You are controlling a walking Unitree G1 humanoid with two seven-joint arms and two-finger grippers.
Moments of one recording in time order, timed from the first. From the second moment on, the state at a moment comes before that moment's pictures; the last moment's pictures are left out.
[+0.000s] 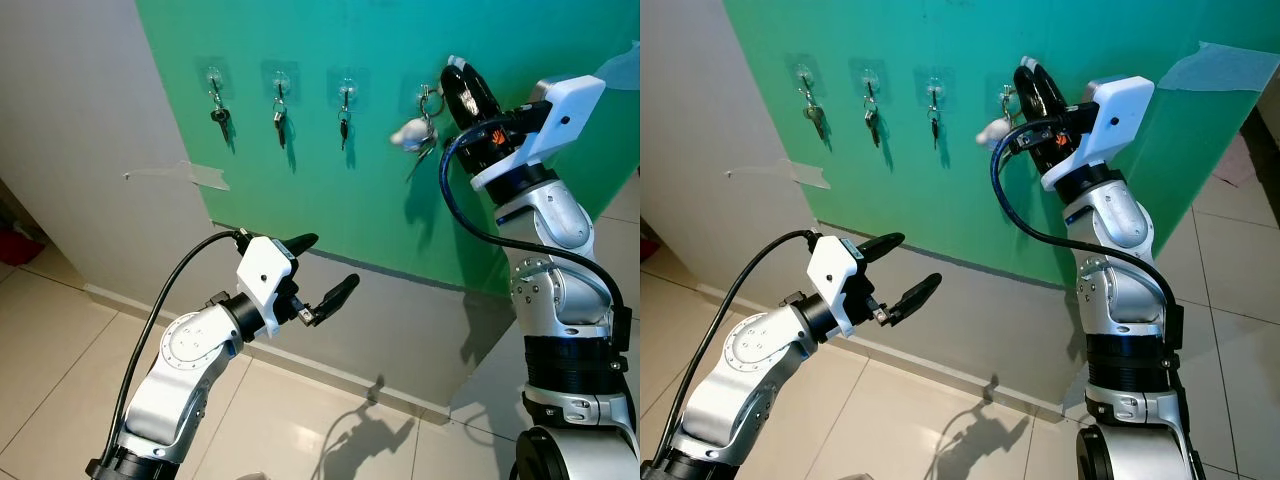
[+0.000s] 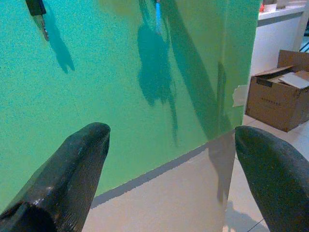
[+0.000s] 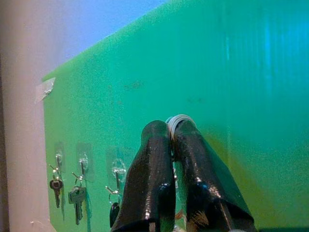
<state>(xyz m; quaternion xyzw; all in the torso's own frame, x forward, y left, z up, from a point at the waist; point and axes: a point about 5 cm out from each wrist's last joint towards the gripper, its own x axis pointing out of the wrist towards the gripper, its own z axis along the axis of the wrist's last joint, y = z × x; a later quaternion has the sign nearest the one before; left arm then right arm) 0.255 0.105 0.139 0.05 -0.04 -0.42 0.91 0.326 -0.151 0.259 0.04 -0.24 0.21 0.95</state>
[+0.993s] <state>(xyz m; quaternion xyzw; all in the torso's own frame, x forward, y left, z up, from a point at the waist) 0.254 0.103 0.138 0.05 -0.03 -0.42 0.90 0.335 -0.164 0.224 0.05 -0.17 0.18 0.97</state>
